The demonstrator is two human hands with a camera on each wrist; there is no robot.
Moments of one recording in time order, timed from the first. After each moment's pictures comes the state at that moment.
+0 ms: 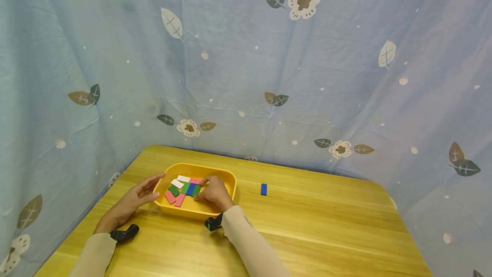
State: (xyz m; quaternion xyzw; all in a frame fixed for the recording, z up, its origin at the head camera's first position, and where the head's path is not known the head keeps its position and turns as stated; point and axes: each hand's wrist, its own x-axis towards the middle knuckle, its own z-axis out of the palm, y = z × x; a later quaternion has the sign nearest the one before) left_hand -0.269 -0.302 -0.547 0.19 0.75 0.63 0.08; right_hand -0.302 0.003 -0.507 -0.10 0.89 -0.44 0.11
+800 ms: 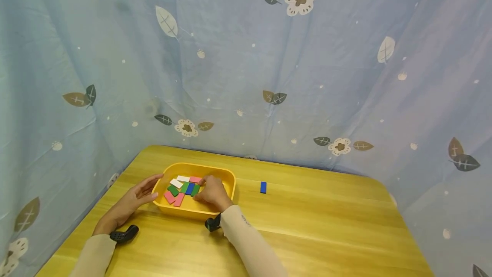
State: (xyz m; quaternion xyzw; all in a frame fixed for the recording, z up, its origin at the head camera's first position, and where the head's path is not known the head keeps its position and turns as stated) left_hand -0.276 -0.302 -0.550 0.19 0.76 0.62 0.08; right_hand -0.305 0.000 -0.511 -0.12 0.90 -0.42 0.10
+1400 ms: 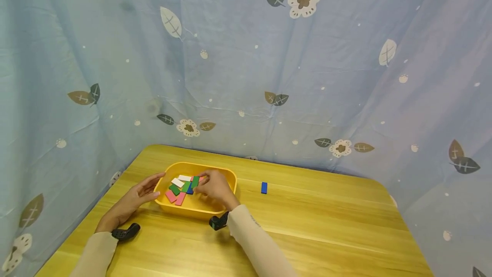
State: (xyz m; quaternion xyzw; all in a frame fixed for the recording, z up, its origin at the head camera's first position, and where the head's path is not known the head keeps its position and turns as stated) left_hand -0.277 -0.305 -0.552 0.20 0.75 0.62 0.08; right_hand -0.301 0.010 -0.490 -0.16 0.83 -0.53 0.11
